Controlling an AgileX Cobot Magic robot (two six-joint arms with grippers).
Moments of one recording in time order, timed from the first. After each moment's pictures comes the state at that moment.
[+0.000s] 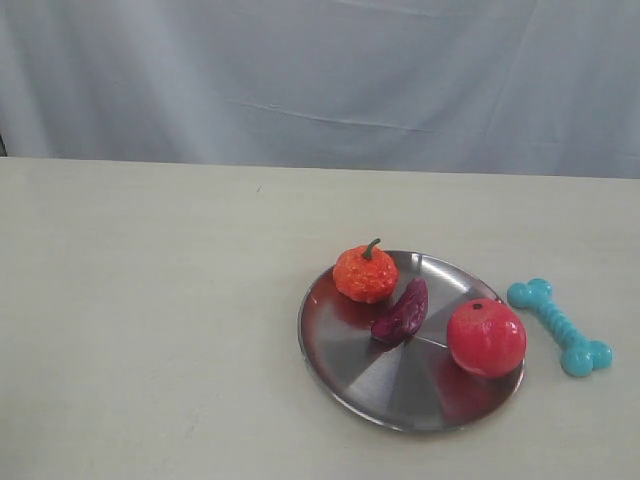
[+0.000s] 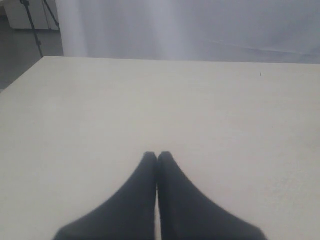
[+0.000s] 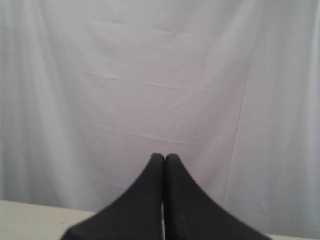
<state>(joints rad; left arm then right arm) 0.07 0.00 0.00 -0.02 0.35 0.02 -0.33 0.00 -0.55 0.08 0.42 -0.06</state>
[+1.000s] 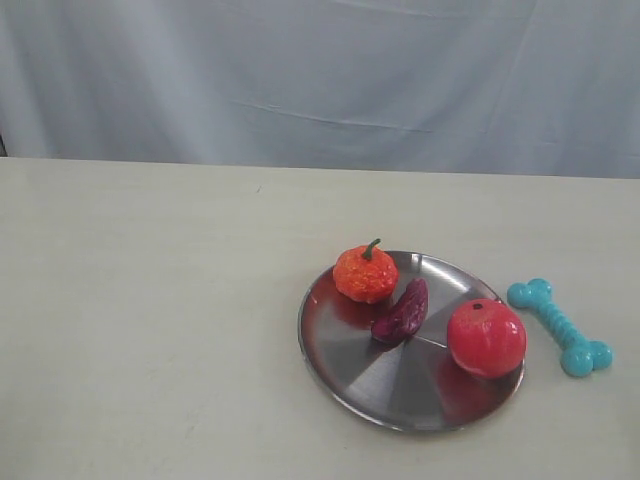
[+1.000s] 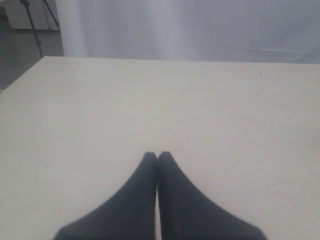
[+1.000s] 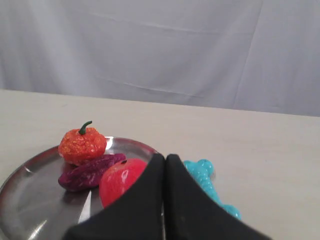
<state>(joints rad) 0.07 0.00 0.00 -0.02 0.35 0.02 -0.29 0.01 0.00 0.07 0.19 -0.05</state>
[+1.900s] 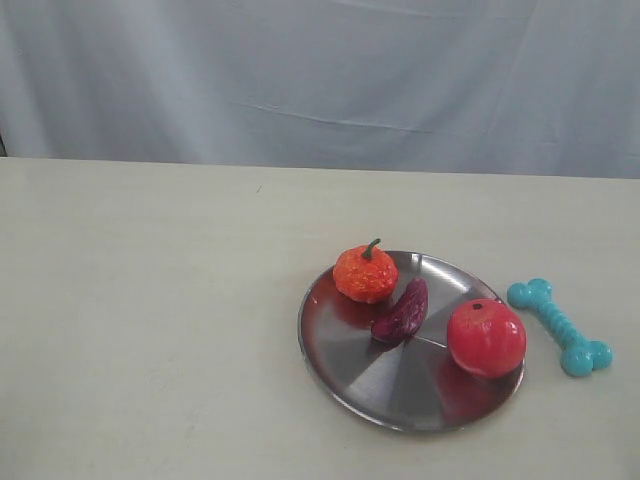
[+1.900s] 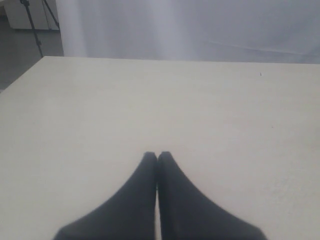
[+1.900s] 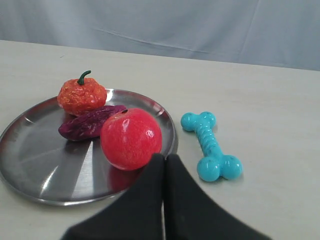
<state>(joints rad) 0.07 0.00 0.00 -0.02 0.35 0.02 -0.29 0.01 0.00 0.05 0.35 -0.05</state>
